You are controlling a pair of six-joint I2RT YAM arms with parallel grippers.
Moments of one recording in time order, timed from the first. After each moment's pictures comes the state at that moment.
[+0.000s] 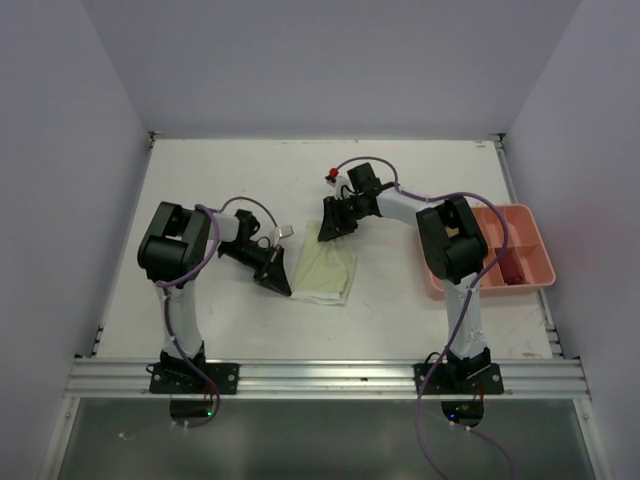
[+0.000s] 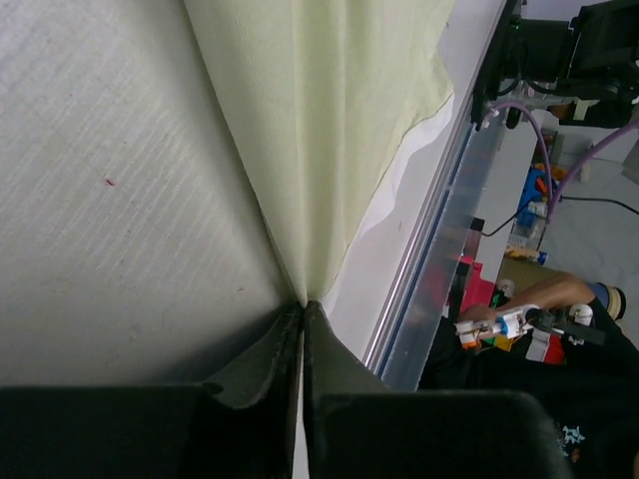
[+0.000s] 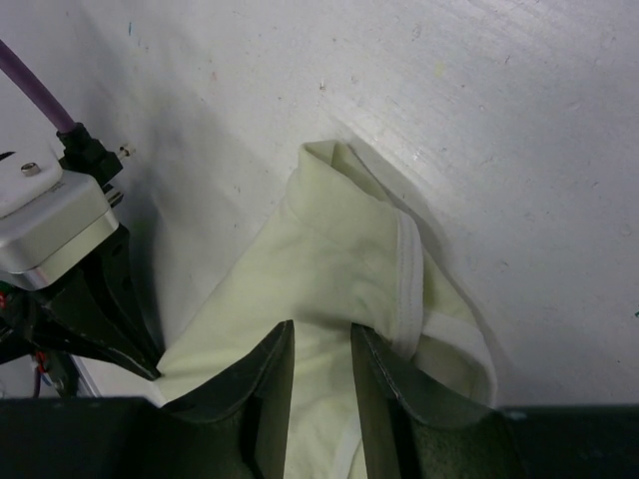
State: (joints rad) left arm -0.24 2.05 1.03 -0.67 1.07 0.24; right arm 0.45 2.19 1.51 -0.35 -0.62 0.24
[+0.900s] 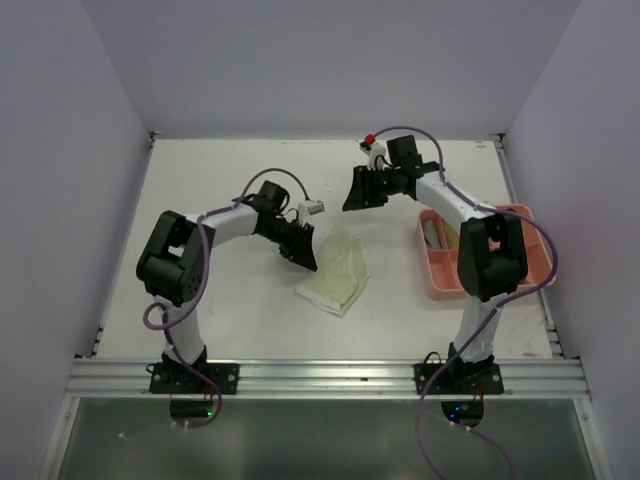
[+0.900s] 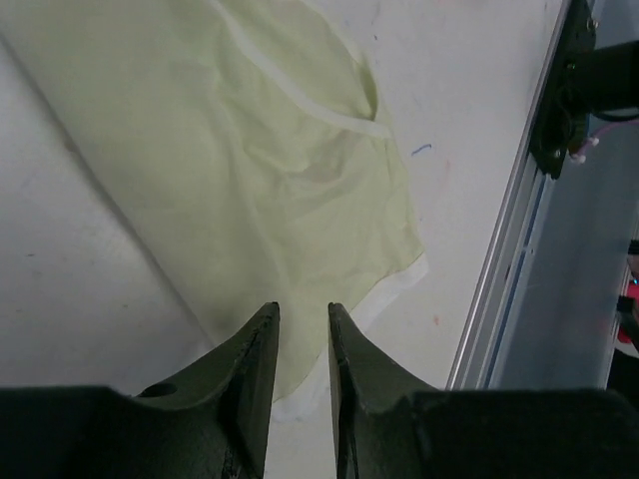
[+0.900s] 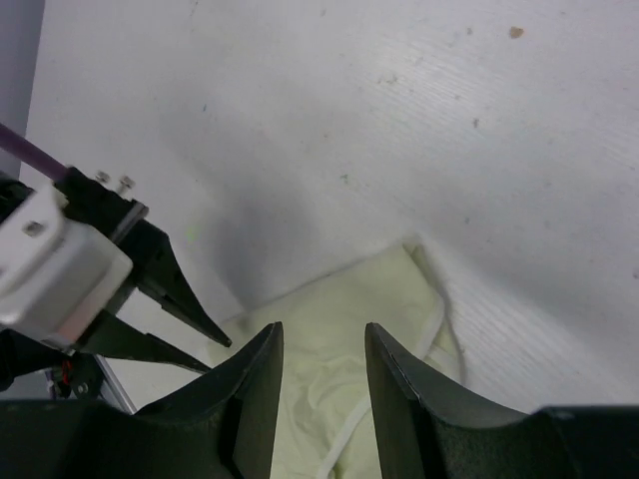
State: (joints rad) left arm -0.39 1.89 1.19 -0.46 0.90 0.16; right arm 0.33 1.92 1.49 -0.46 -0.62 0.19
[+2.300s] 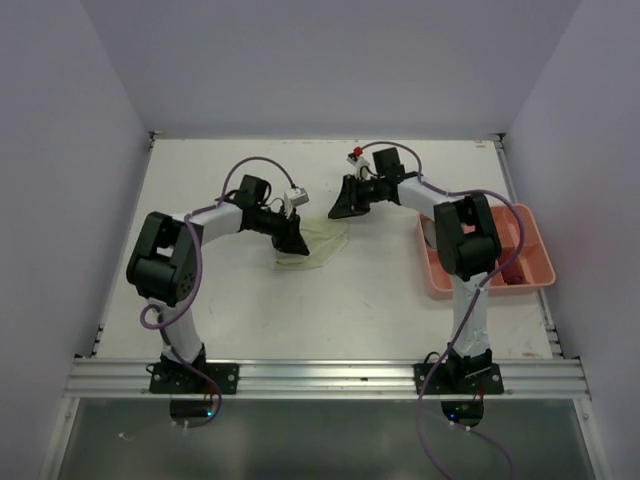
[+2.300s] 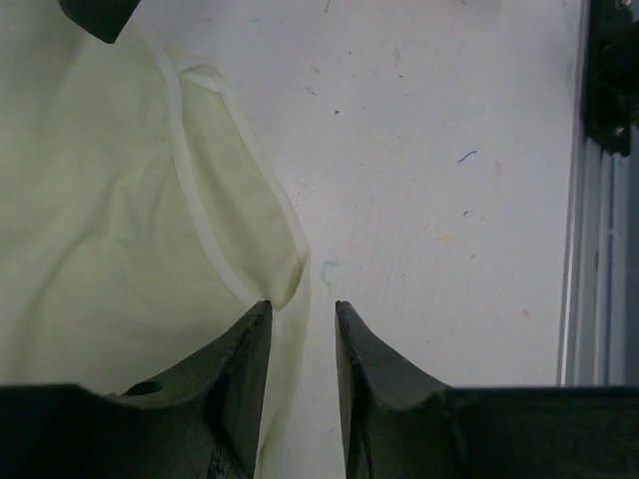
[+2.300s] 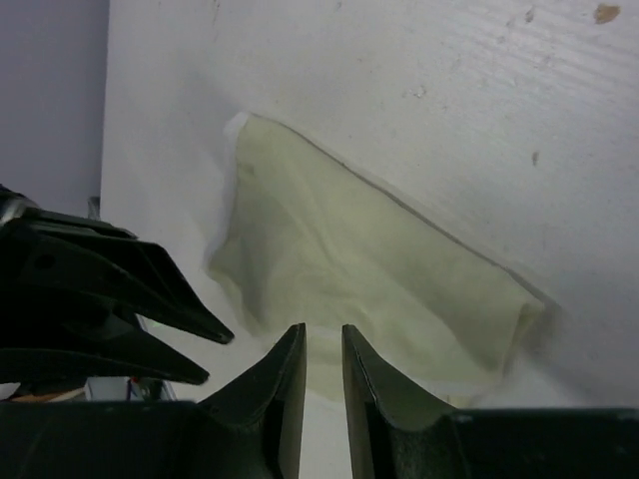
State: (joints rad) left arm -0.33 1.87 1.17 -0.37 0.97 0.47; right arm 0.31 2.14 1.54 -0.30 -0.81 0.33
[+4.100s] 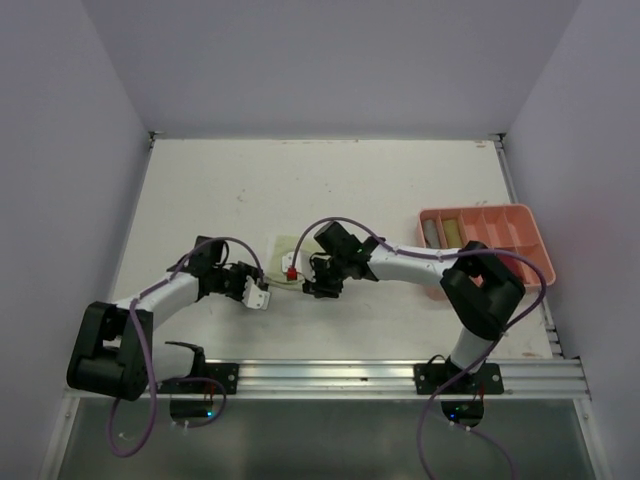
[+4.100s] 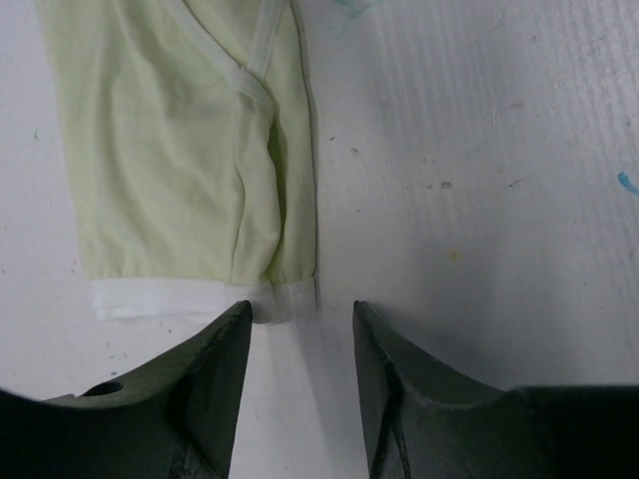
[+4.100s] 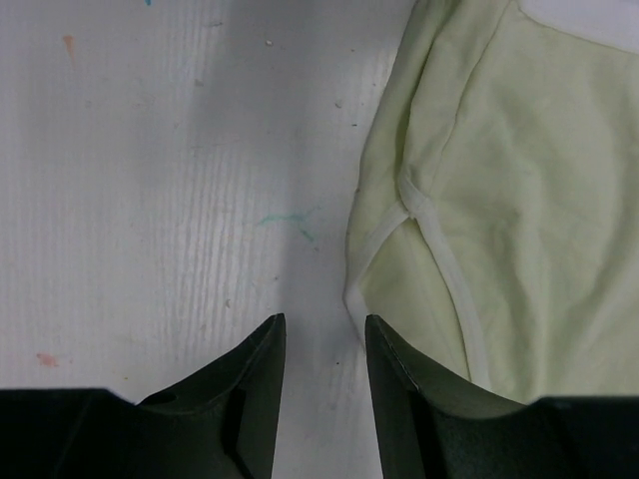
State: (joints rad) left arm -0.18 1.26 0.46 -0.31 0.73 1.62; right arm 0.87 1.73 1.04 -0.32 -0.41 -0.67
